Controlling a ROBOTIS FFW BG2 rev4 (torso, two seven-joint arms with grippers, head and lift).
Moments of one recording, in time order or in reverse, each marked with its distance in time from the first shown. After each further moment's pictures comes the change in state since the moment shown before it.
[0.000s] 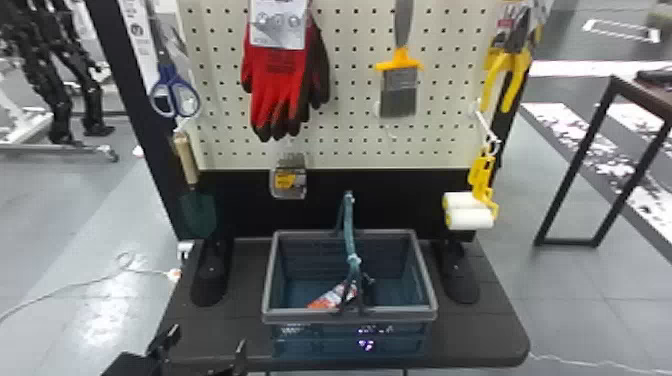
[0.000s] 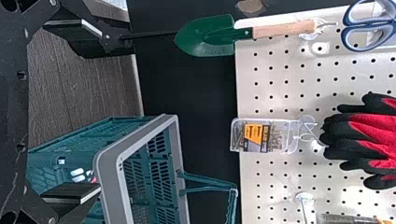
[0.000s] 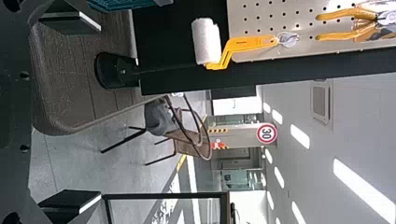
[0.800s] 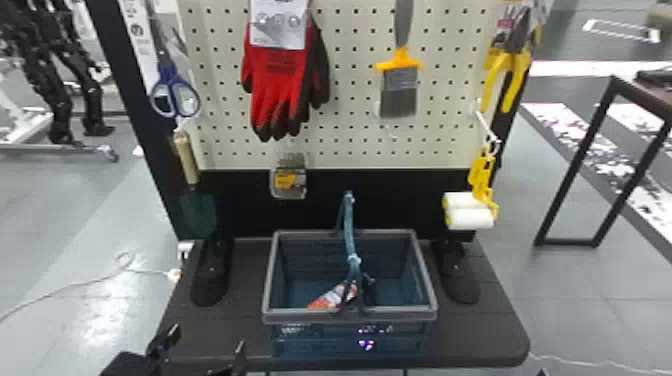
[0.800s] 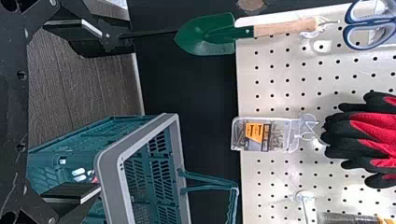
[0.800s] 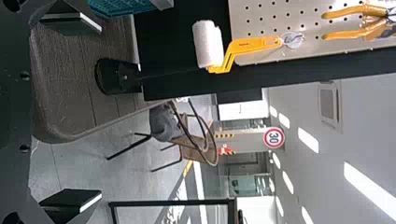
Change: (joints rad) left arm -0.001 -0.002 0.009 0.000 -0.001 0.006 -0.020; right arm -0.021 0.000 -0.016 -0.046 -0.013 0.106 0.048
